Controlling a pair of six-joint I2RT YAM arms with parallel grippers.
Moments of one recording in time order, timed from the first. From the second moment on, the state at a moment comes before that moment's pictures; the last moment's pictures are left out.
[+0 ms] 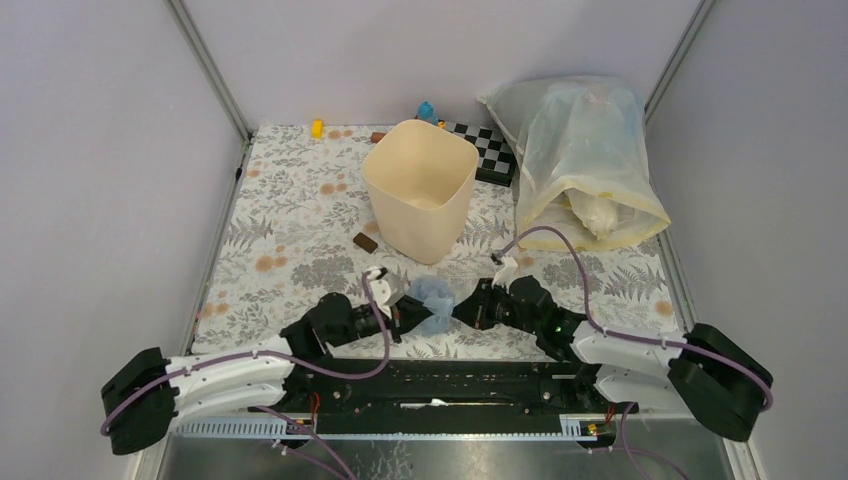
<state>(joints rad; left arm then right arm) -1.03 0.85 0.22 0.58 0.21 -0.16 0.88 1.13 0.26 0.48 -0.17 0.84</state>
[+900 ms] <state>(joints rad) -1.02 0.79 0.16 0.63 0.18 -0.20 0.88 0.87 0.29 0.20 -0.04 0.81</state>
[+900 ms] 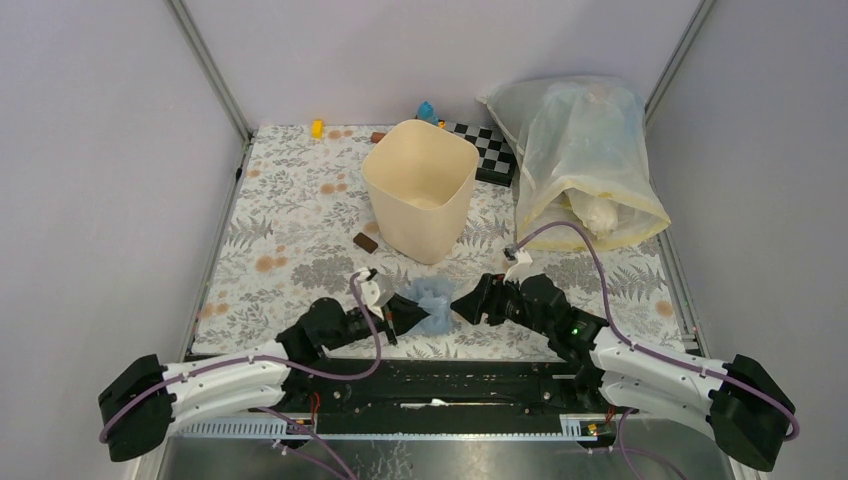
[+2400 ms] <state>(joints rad) -1.04 0.61 0.12 0.40 -0.12 -0.31 1.23 1.09 0.61 -0.21 0.29 1.12</state>
